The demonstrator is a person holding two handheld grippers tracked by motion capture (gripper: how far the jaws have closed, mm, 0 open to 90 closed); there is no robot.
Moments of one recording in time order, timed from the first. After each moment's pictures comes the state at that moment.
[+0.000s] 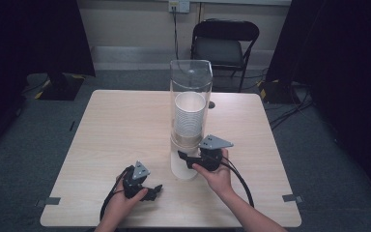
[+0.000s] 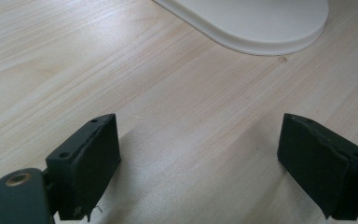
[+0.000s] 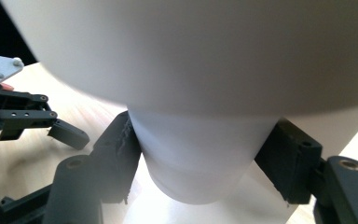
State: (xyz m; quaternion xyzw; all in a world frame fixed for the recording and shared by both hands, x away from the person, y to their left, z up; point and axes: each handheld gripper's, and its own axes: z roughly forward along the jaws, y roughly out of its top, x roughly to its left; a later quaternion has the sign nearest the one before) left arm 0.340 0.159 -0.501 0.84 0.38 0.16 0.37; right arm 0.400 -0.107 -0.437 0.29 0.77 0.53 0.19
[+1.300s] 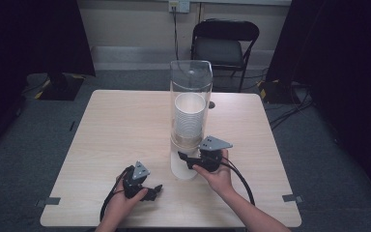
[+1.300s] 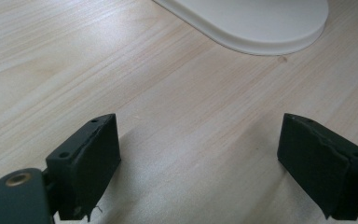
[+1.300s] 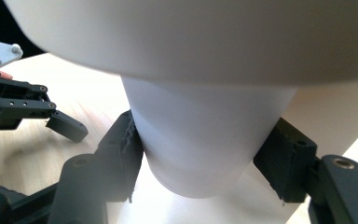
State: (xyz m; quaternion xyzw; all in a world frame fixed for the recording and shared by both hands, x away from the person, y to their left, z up) left arm 0.340 0.159 -0.501 0.84 0.37 0.16 0.37; right arm 0.403 -0.109 -0.443 0.27 0.78 0.53 0.19
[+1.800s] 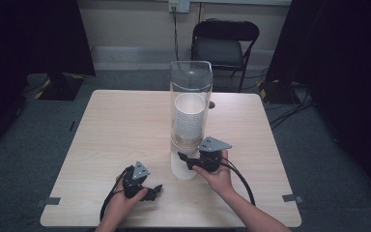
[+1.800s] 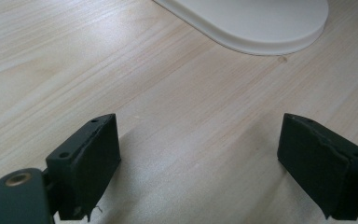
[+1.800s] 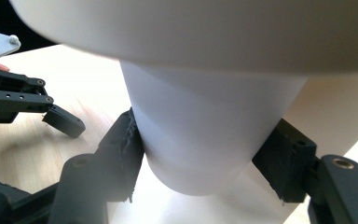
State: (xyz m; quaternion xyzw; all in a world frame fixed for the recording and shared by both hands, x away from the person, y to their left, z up) left arm 0.340 0.159 -0.501 0.84 0.37 0.16 0.37; right arm 0.402 -0.109 -0.445 0.26 0.79 0.52 0.20
